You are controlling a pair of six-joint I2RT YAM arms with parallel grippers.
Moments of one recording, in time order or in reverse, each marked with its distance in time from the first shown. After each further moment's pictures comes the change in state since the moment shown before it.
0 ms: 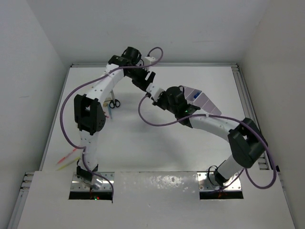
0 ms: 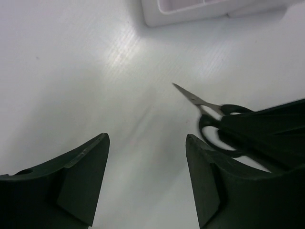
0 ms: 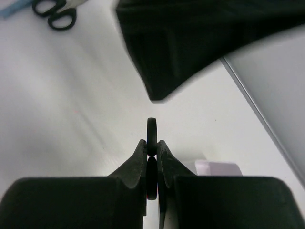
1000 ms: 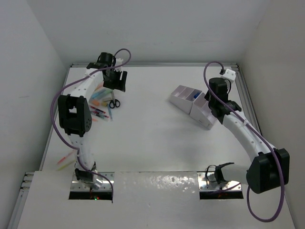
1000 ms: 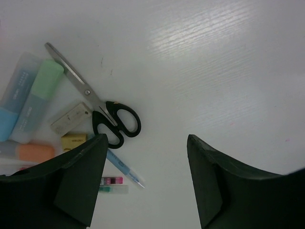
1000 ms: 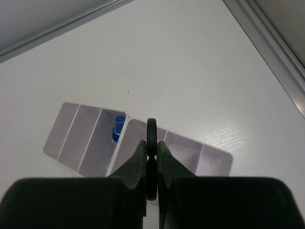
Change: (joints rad) left arm 0.242 -0.130 -0.323 0.209 -0.338 -0.203; right arm -0.448 -0.380 -0.032 -0.490 0.522 0.988
